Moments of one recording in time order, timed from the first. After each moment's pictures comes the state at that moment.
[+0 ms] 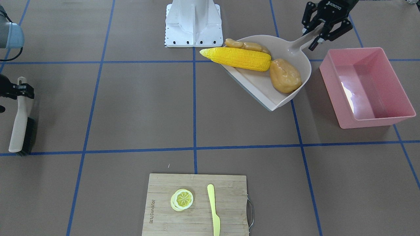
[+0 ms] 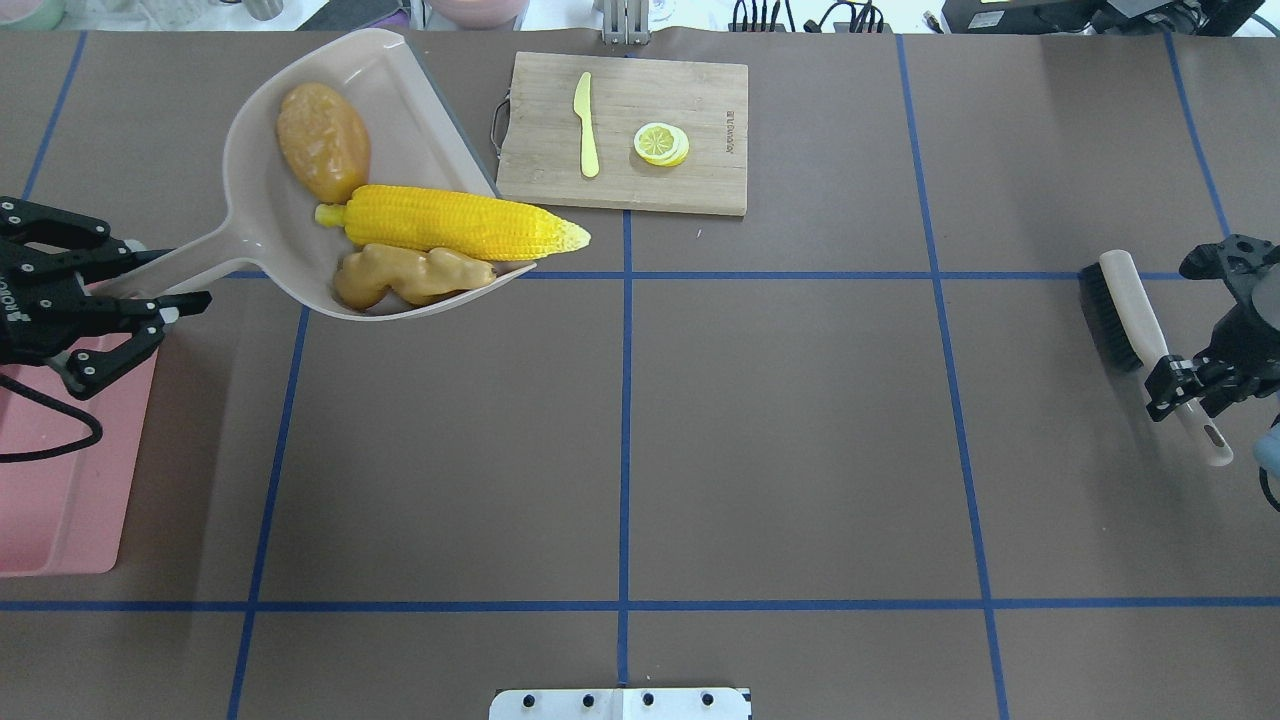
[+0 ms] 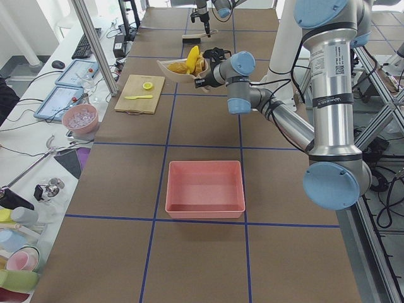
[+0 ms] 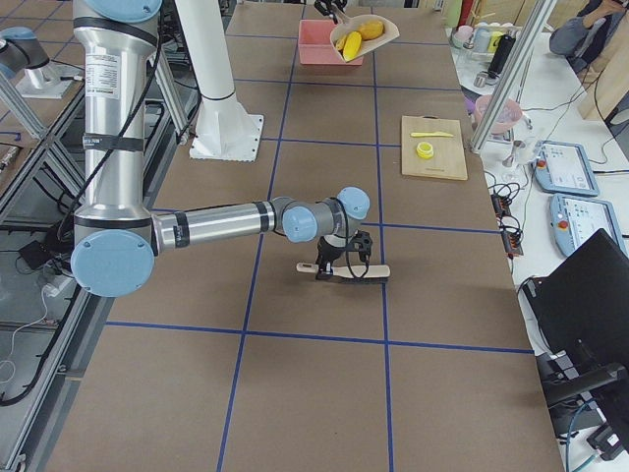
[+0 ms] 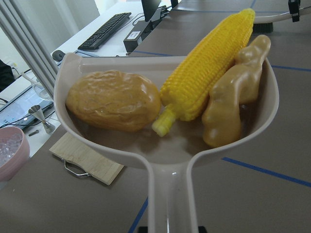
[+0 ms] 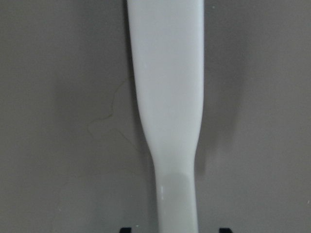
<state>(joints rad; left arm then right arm) -0.80 -1.39 -2.32 -2.43 -1.82 -0.16 1.04 -1.63 1.74 -1.51 2.31 0.46</state>
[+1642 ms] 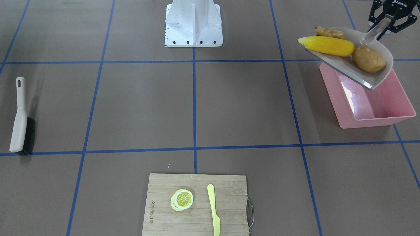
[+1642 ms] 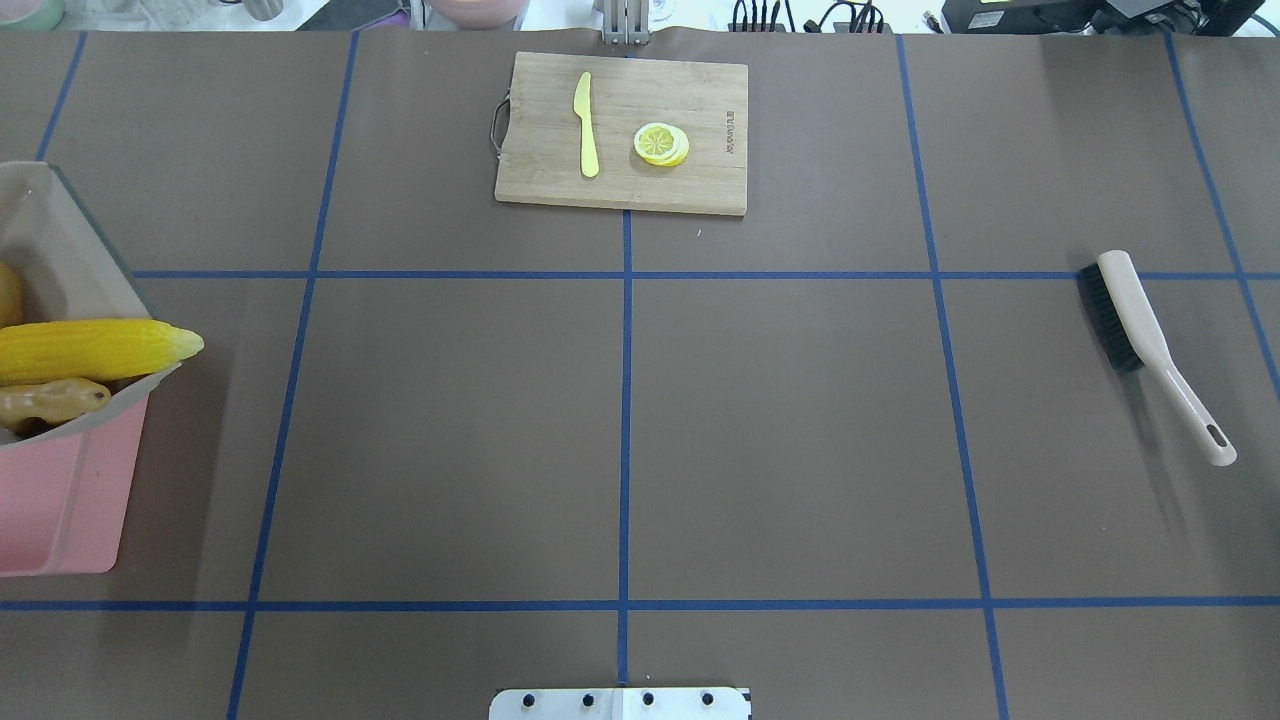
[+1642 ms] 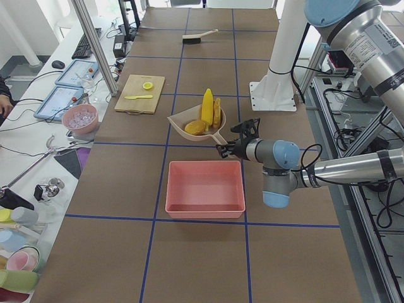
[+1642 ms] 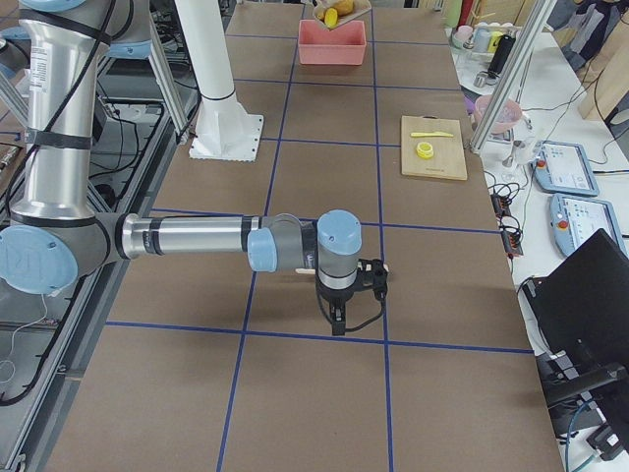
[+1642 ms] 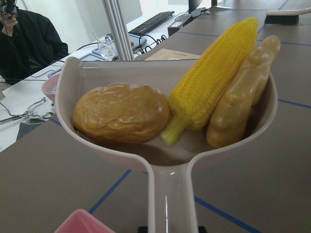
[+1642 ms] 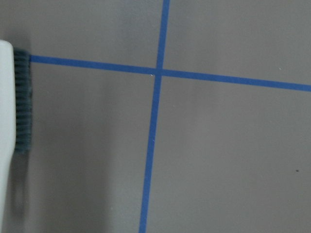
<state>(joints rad) -0.95 -0.92 -1.86 -3.45 -1.92 -0.32 1.53 -1.75 1.77 -1.51 2.26 -0.01</state>
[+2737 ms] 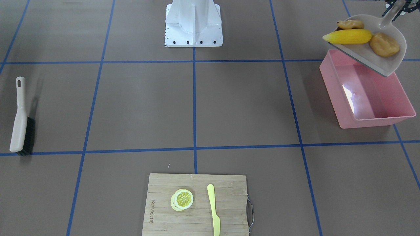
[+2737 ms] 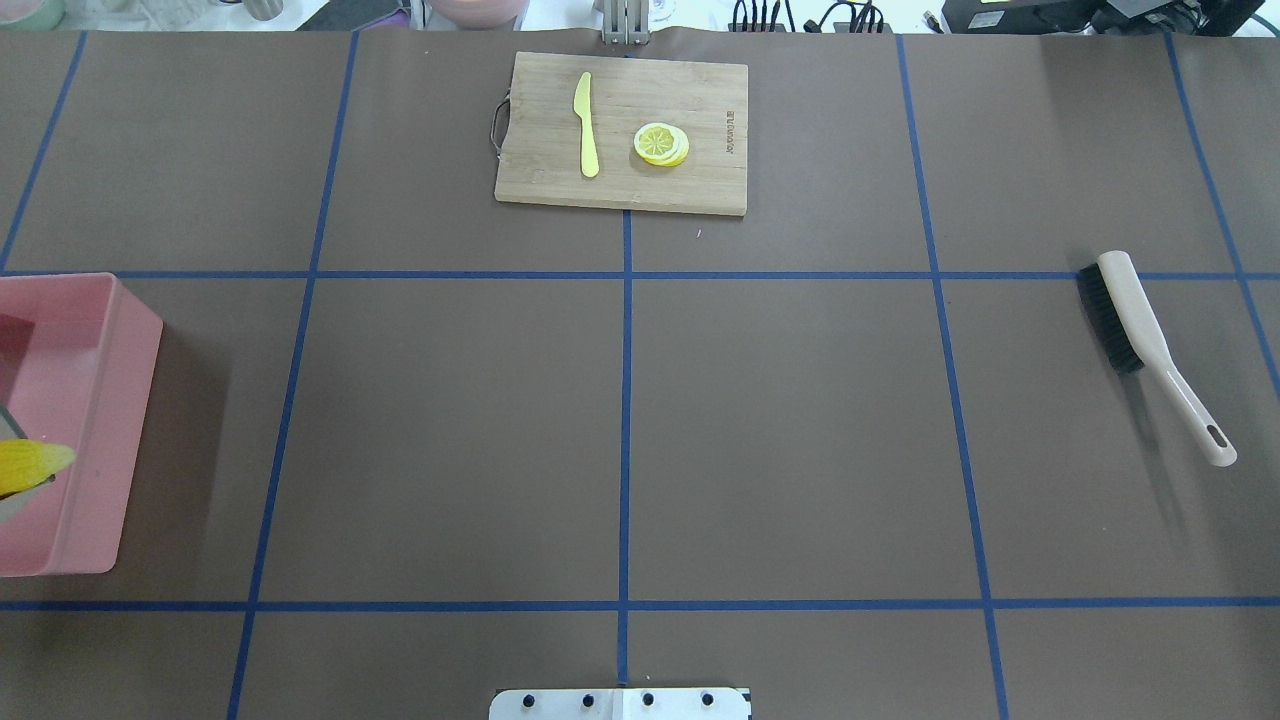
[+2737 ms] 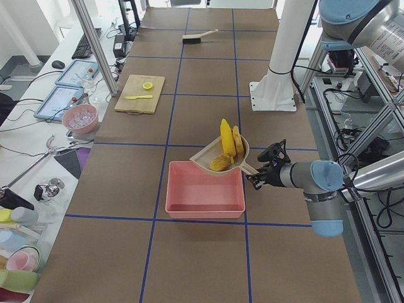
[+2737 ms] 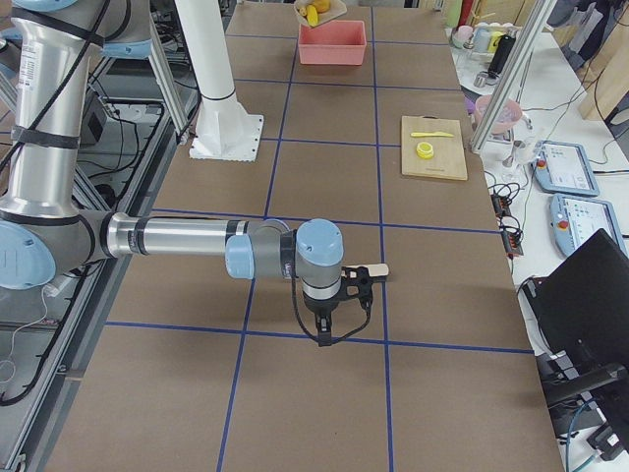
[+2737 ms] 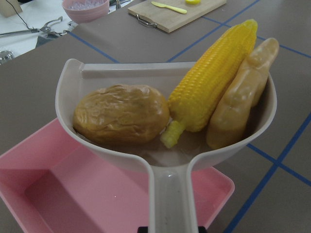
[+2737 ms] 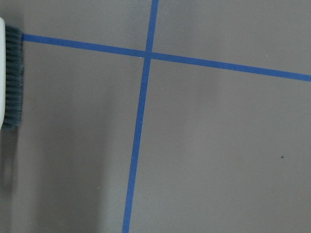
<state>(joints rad) -1.11 -0.71 -1.80 -3.46 -2.15 -0.35 1.56 -1.78 1.79 -1.50 2.26 -0.05</state>
